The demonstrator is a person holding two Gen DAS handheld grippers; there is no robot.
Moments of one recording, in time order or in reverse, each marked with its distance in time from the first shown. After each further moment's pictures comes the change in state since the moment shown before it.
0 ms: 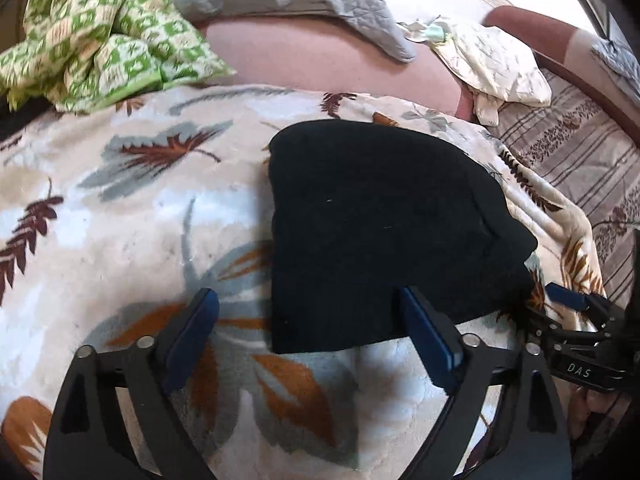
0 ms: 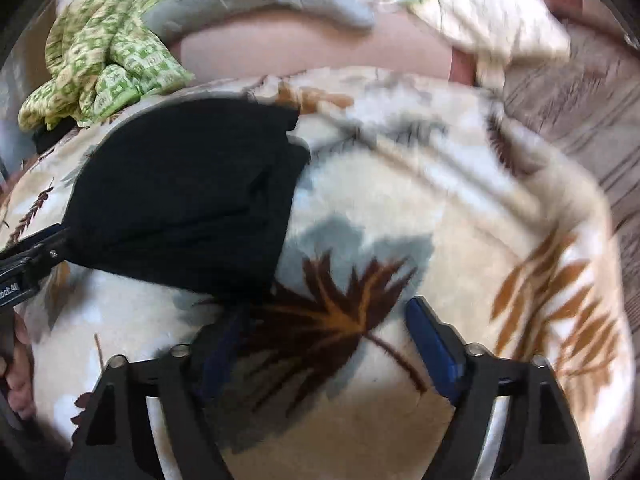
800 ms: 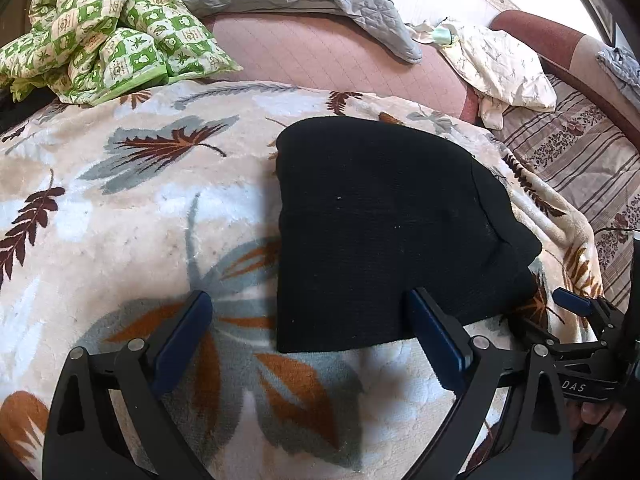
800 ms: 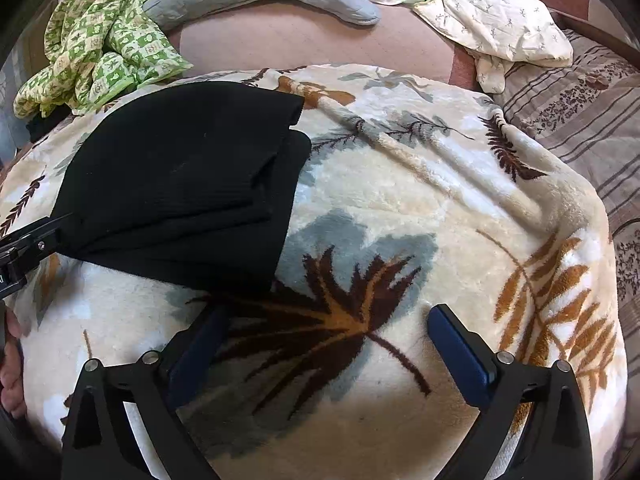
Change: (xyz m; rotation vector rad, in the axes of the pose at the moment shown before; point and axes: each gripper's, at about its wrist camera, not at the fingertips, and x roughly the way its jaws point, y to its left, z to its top) left arm -0.001 0.001 -0.003 -0.012 -0.001 0.004; right arm 0.004 0.008 -0.004 -0.043 0.013 -0.060
